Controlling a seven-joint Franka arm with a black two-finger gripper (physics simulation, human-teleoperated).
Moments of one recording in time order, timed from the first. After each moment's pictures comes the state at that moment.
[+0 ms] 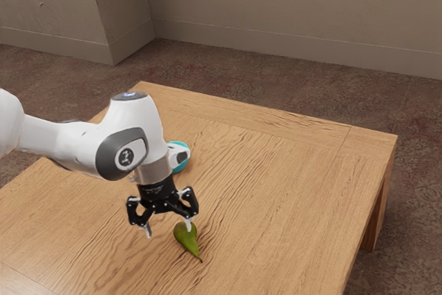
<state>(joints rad) -0.03 -0.07 -0.21 -2.44 -0.25 2.28 -0.64</state>
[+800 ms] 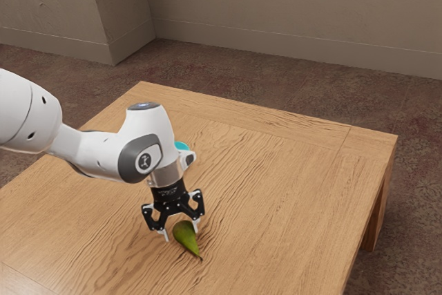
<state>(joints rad) -0.02 0.15 -0.17 -2.32 -0.25 2.37 -0.77</state>
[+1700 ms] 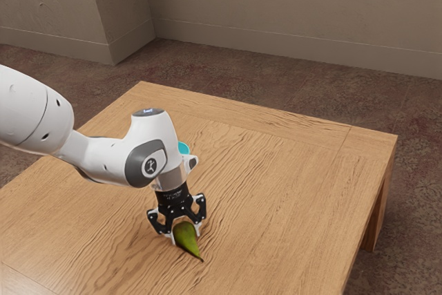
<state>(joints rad) -0.02 0.23 -0.16 -2.29 -0.25 2.41 -0.81</state>
